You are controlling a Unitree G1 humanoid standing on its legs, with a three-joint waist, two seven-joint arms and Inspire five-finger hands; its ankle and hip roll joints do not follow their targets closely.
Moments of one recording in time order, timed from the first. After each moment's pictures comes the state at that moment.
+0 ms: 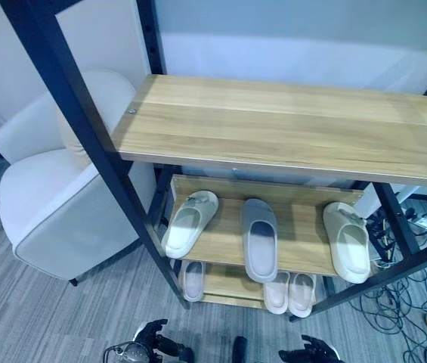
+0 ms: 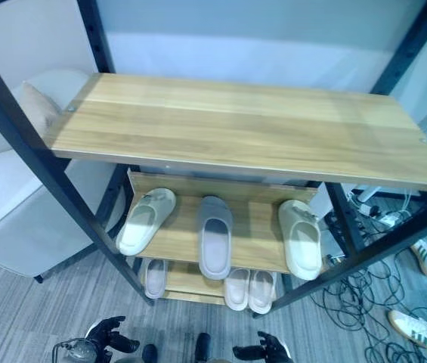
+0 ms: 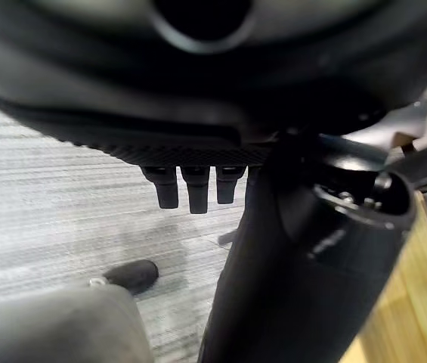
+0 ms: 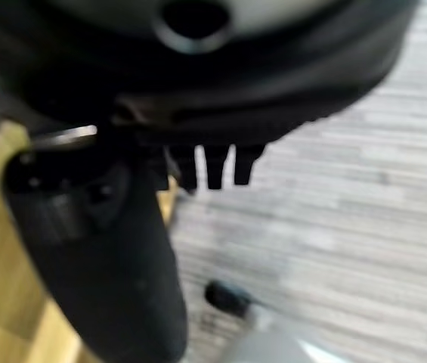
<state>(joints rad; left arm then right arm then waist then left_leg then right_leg) -0.10 0.19 -0.25 1.27 -0.07 -0.08 0.07 -0.03 -0.25 0.21 1.24 0.17 -0.06 -0.11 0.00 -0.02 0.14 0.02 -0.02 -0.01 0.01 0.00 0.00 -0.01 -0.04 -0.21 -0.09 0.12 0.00</state>
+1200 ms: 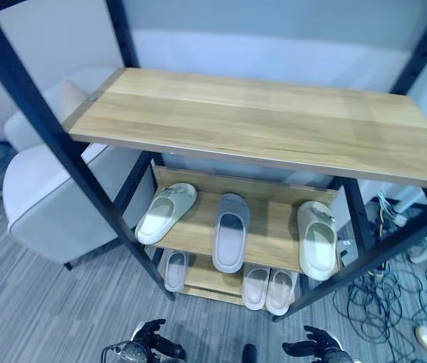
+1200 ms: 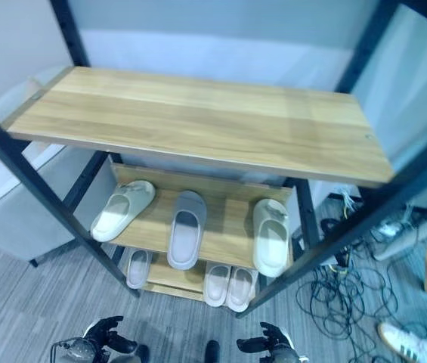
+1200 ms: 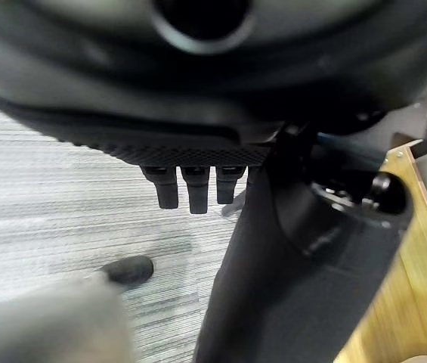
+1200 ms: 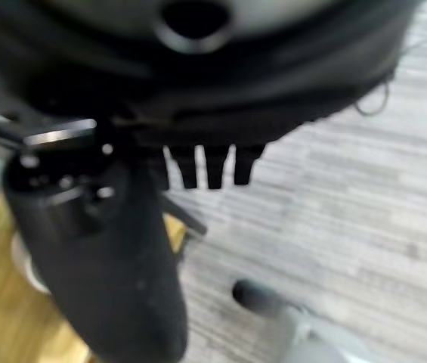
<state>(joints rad) -0.12 0.18 -0.27 1.27 -0.07 -0.08 0.08 -0.05 -0.28 0.25 1.19 0.16 -0.05 -0.11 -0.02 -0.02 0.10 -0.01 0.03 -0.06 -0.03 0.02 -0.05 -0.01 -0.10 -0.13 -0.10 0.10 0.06</state>
